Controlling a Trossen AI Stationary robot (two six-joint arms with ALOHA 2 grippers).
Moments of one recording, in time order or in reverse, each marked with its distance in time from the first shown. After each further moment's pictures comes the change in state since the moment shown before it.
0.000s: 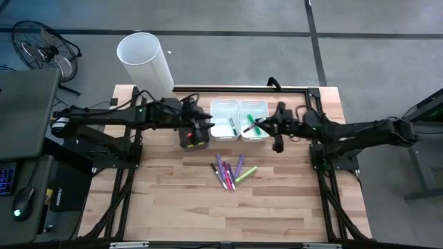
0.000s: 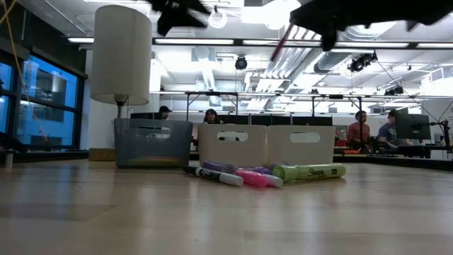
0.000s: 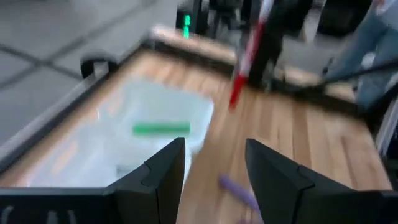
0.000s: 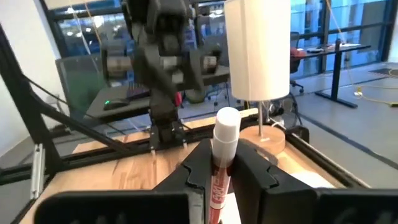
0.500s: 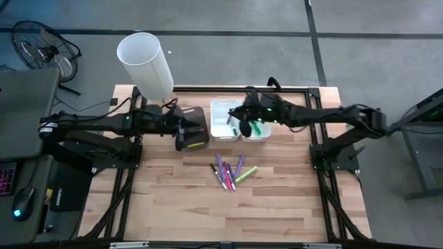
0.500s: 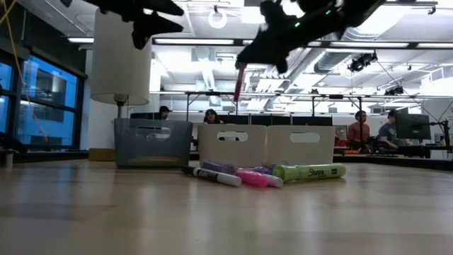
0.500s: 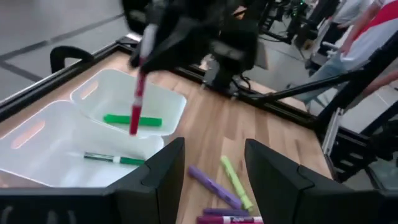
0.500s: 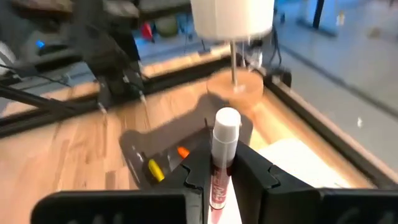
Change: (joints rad) left arm -0.001 -0.235 -0.294 0.184 0.093 -0.098; right arm -0.183 0.504 0.398 -0.227 -0.113 0.019
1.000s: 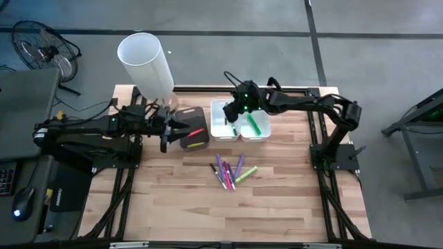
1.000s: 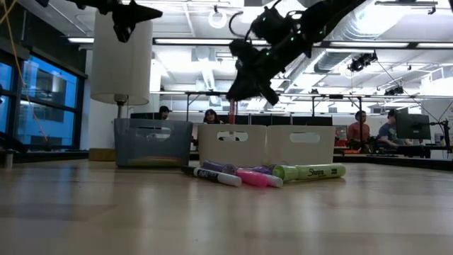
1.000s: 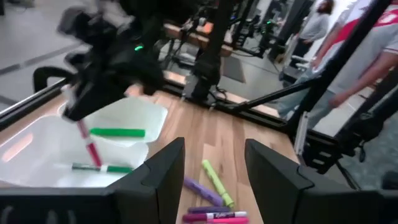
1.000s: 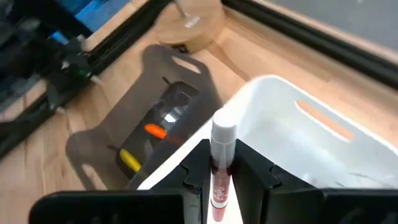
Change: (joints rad) left arm 0.001 -0.221 -0.089 -0.019 0.078 0.028; right arm -0.129 0.284 0.272 -0.291 -0.108 0.308
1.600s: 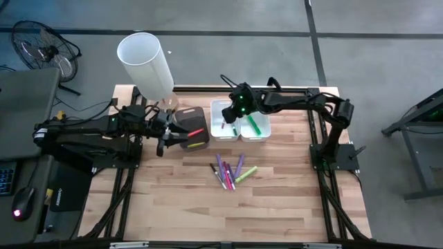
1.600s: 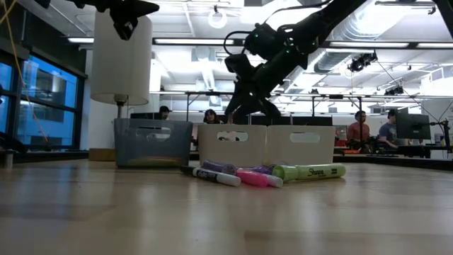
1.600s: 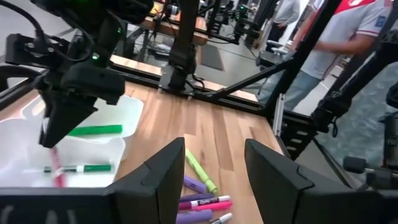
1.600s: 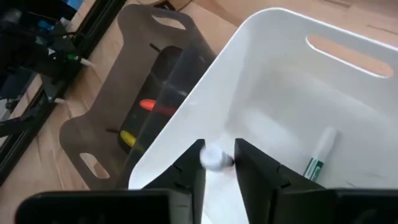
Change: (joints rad) left arm 0.000 -0.001 0.000 -0.016 0.120 0.048; right arm -0.014 0.083 0.016 -0.048 -0.092 0.135
